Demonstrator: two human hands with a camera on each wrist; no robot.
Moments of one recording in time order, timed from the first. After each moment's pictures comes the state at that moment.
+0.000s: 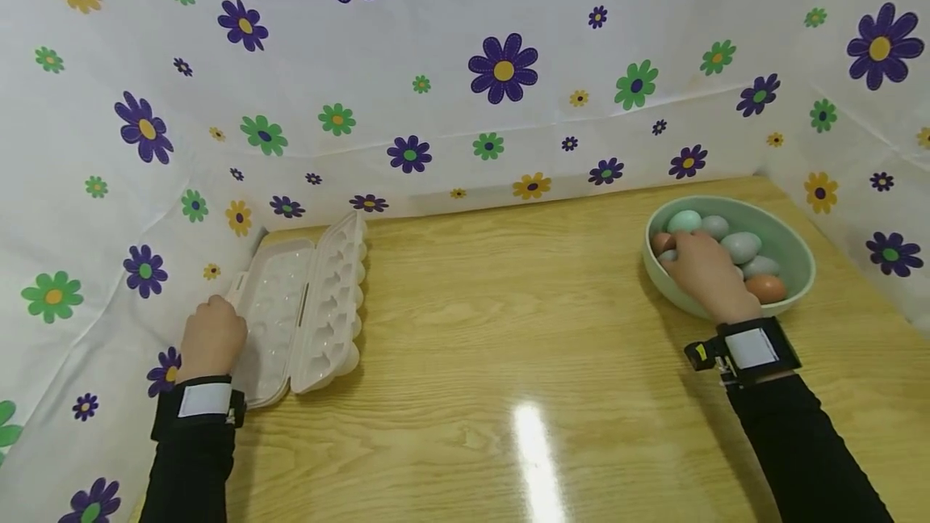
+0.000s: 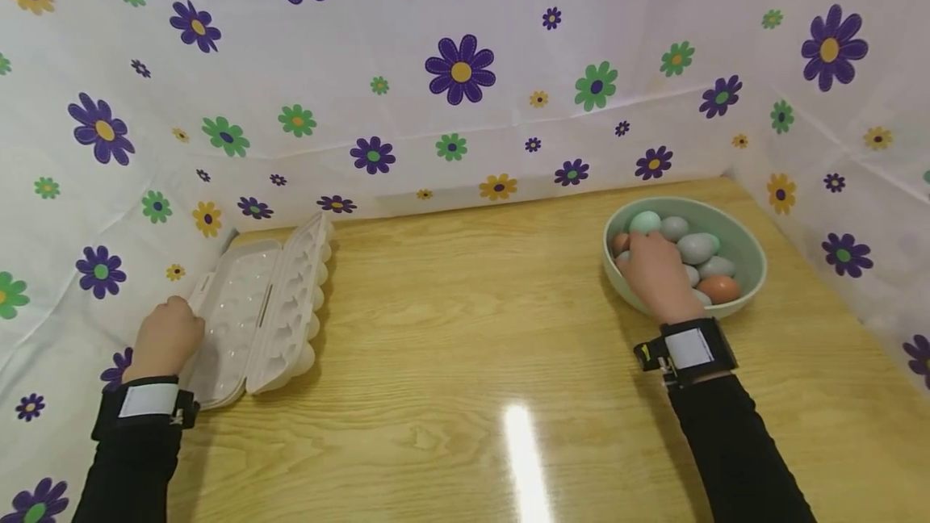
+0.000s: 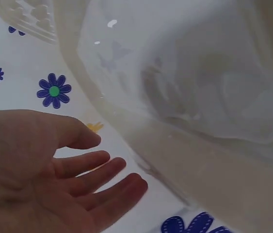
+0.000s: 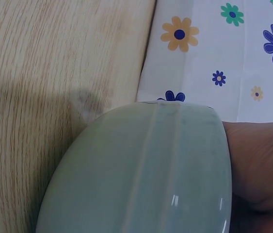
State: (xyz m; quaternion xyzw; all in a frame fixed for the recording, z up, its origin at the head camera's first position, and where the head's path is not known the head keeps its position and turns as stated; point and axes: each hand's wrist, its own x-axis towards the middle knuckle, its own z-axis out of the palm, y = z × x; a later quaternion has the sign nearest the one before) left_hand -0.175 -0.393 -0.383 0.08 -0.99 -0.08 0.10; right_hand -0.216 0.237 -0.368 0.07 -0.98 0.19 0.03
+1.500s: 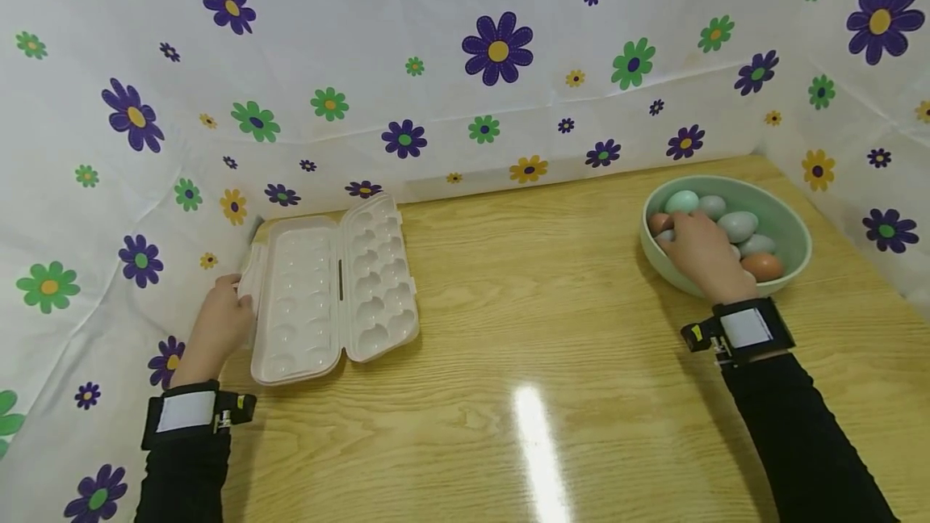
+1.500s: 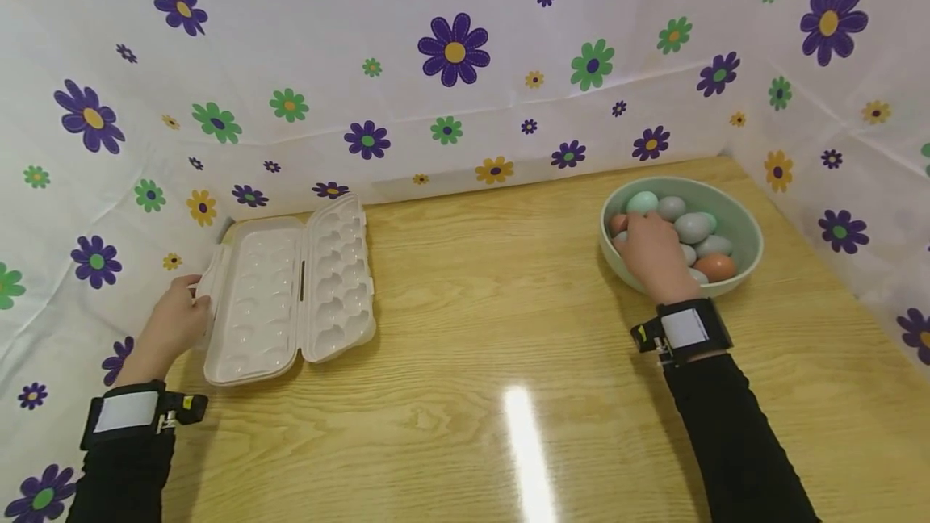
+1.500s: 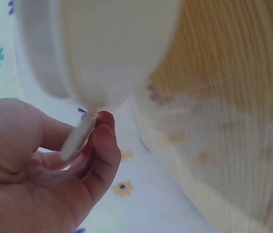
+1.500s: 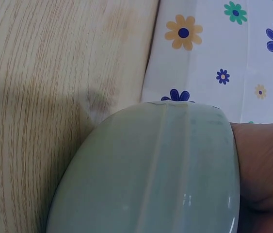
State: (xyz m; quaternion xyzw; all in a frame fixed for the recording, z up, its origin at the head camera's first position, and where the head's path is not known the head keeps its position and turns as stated) left_hand -0.180 -0.385 -0.373 0.05 -0.97 -0.23 0.01; right_hand -0.216 0.236 -0.370 0.05 -0.98 0.19 0.03
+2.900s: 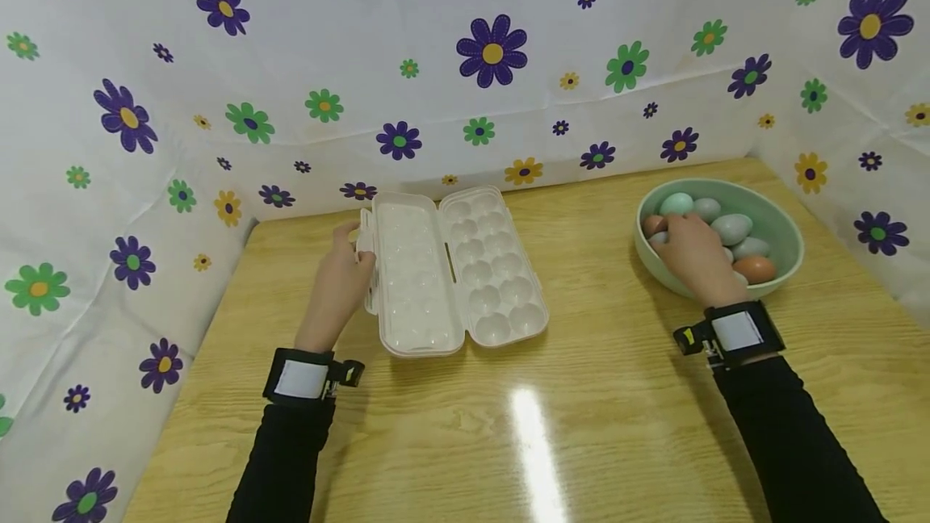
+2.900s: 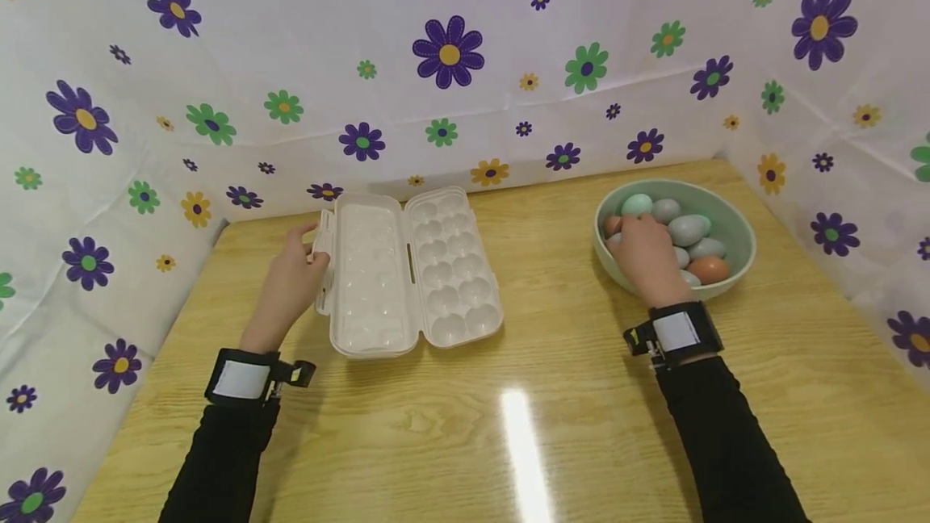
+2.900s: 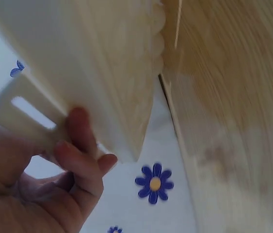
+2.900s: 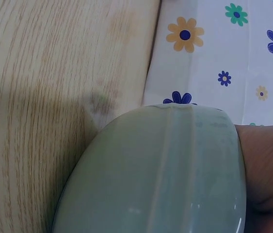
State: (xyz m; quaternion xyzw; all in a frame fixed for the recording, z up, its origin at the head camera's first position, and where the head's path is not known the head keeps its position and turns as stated) left_hand -0.210 -0.214 -0.355 0.02 -0.94 -0.33 0.06; right_hand -0.218 0.237 -0.373 0.03 -0.97 0.22 0.03
